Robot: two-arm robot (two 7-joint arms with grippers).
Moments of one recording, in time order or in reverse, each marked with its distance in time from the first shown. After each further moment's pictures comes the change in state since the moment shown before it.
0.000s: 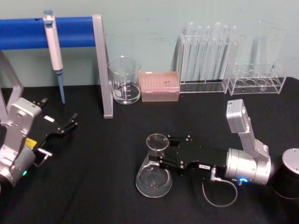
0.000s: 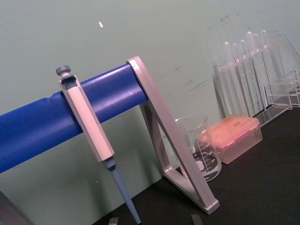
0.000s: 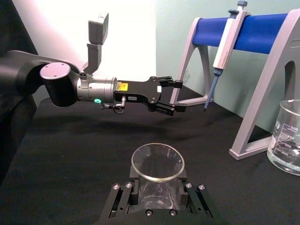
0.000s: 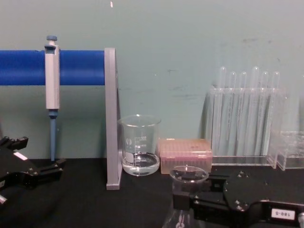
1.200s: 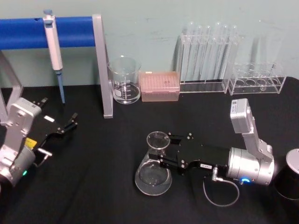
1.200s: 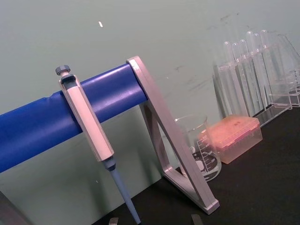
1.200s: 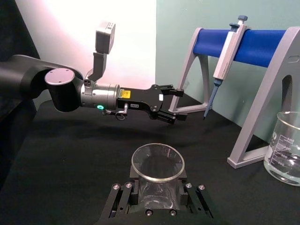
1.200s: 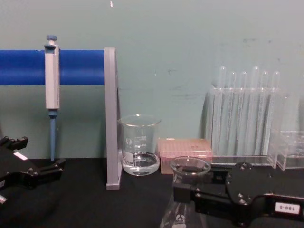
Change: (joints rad) left arm 0.000 0.000 0.000 0.000 0.000 0.000 0.000; right arm -0.026 0.020 0.016 -0.062 -0.004 -0.010 -0.021
